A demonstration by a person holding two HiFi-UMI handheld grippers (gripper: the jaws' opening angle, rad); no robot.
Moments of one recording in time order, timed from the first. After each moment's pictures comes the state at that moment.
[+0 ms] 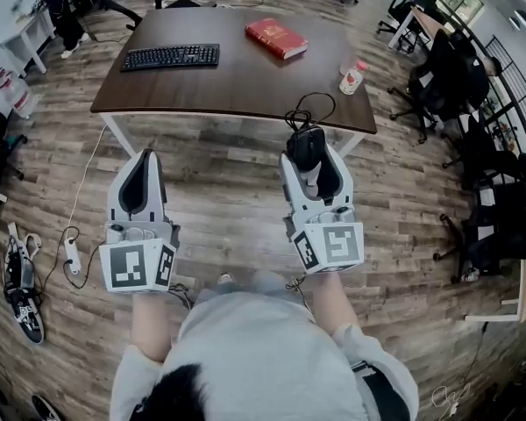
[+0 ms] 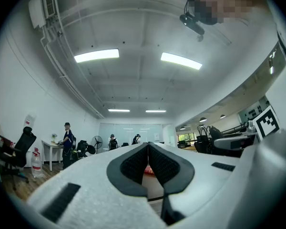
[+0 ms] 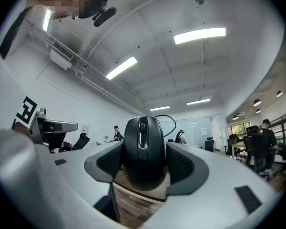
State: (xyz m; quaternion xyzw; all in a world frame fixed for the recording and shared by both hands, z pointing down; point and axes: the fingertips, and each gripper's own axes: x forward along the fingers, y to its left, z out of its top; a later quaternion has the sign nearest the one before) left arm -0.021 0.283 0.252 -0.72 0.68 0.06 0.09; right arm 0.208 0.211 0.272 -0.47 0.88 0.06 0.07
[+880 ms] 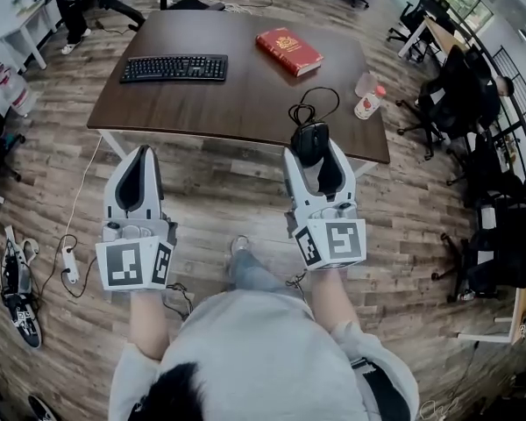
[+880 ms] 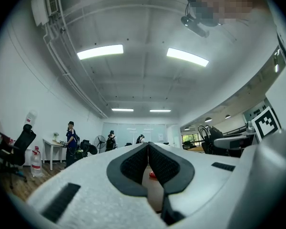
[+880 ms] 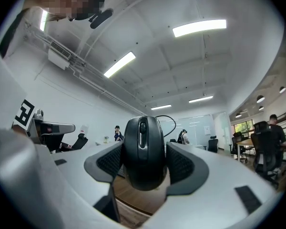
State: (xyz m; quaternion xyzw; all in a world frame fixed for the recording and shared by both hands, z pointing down) left arm -0.074 0.164 0.255 -0.71 0.70 0.06 0.09; right arm 0.159 0.080 0.271 -0.46 0.88 0.06 0.07
